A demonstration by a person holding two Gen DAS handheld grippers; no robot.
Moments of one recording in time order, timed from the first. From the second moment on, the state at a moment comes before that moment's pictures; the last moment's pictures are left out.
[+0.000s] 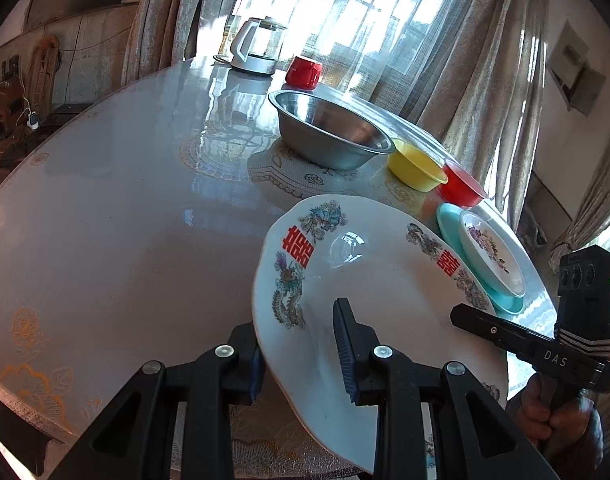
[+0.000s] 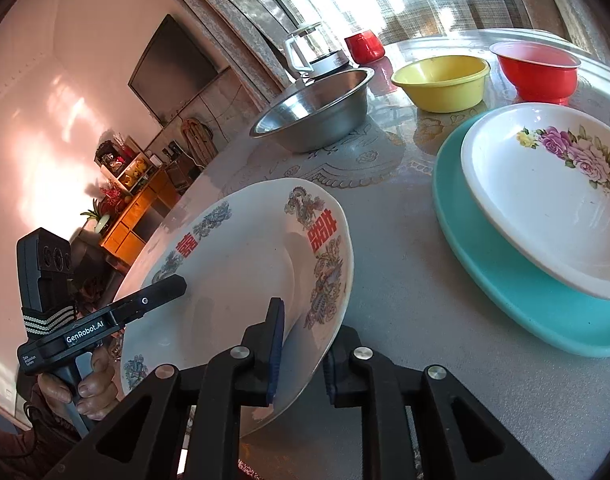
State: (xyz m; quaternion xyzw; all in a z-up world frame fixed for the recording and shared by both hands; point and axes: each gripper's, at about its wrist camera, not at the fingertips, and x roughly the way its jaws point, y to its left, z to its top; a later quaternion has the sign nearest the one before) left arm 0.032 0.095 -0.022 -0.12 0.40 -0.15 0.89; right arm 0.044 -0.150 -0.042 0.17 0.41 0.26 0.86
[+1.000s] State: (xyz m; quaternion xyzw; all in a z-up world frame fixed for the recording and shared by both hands) left arm 0.053 -0.020 0.023 -0.05 0.36 -0.26 0.89; right arm 0.018 -0.239 0.004 0.17 0.33 0.16 0.91
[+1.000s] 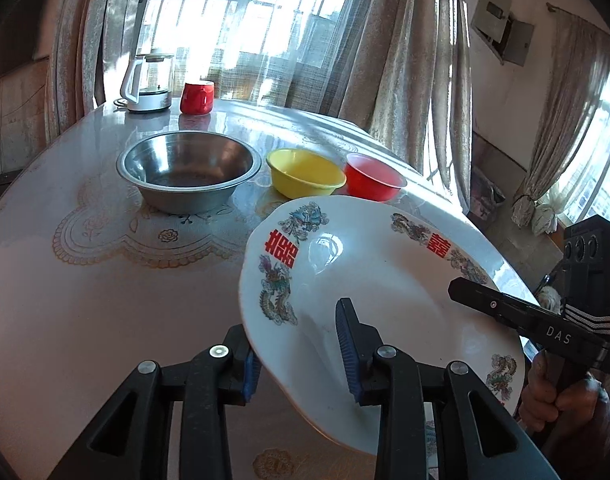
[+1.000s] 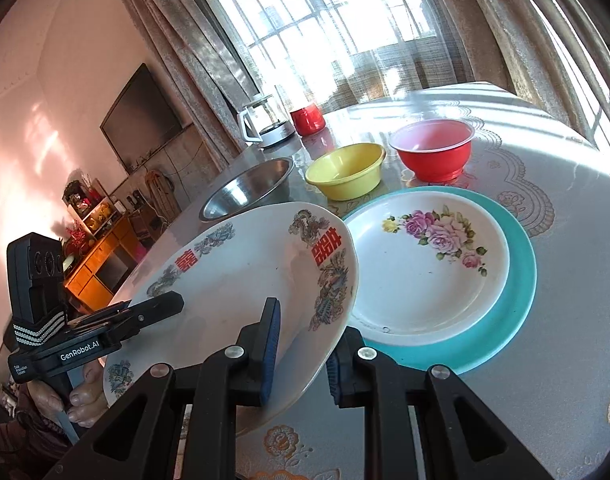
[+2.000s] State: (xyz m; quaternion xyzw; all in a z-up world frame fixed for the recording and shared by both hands) left arm 0.121 -0.137 0.001 0.00 0.40 -0.29 0.87; right arm 0.067 -0.327 -0.026 0.18 0.35 0.01 0.92
